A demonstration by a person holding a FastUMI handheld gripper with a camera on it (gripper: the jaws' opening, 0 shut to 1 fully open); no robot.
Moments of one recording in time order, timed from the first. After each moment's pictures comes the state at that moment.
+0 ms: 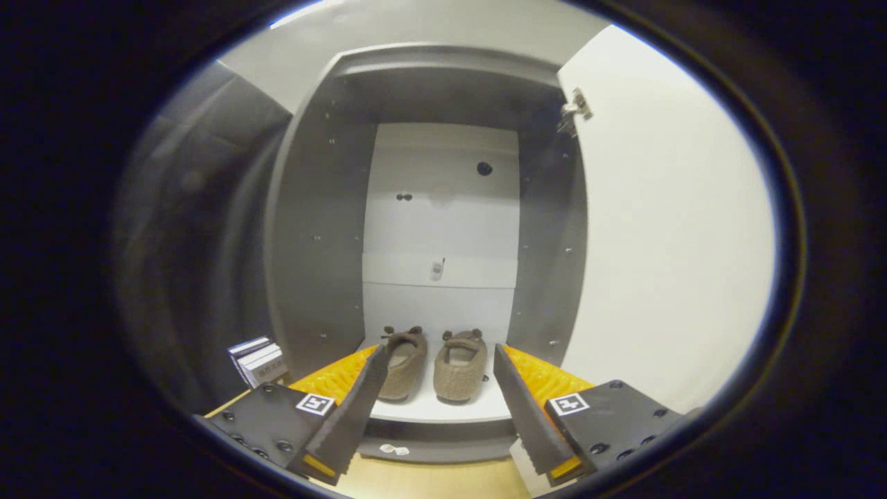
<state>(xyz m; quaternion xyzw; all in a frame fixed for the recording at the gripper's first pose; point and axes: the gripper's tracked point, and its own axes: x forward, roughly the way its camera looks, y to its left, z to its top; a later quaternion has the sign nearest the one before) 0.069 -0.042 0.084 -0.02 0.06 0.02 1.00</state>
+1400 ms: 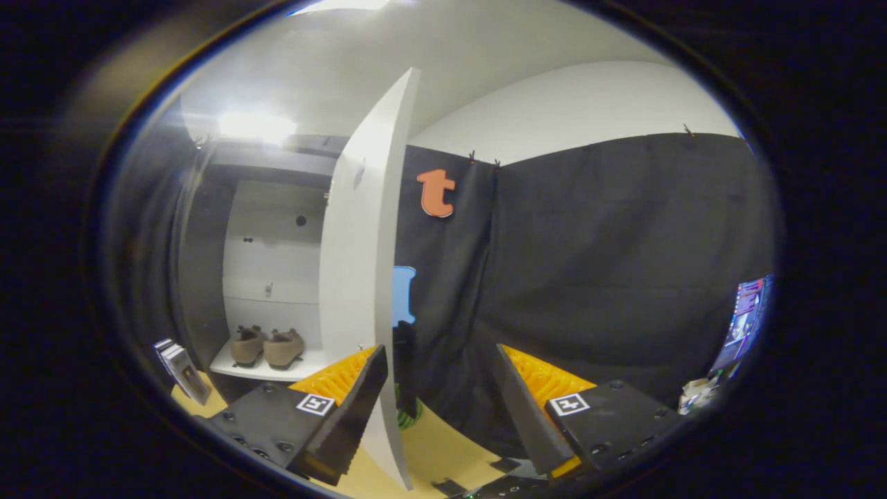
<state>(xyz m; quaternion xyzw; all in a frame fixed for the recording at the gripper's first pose) -0.196 -0.316 0.169 -0.05 0.01 -0.29 0.96</state>
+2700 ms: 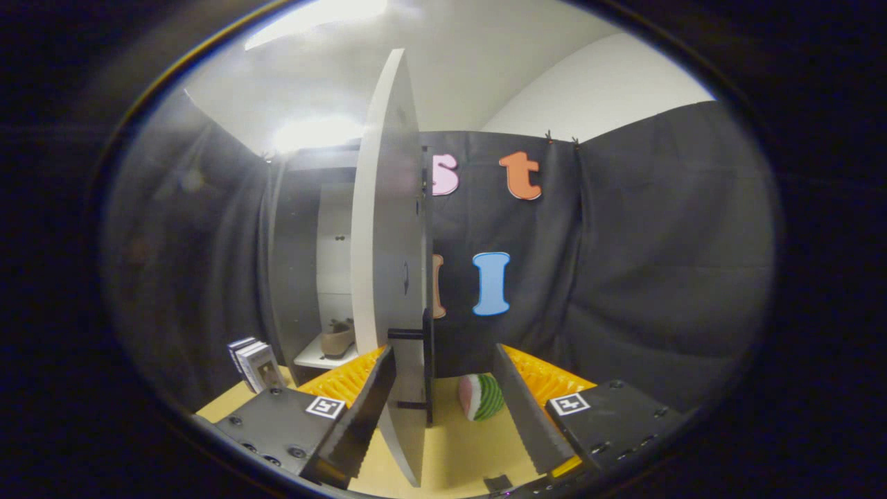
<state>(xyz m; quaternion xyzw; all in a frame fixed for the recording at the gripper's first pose) -0.170 -0.233 0.154 0.02 0.04 -0.04 1.00</state>
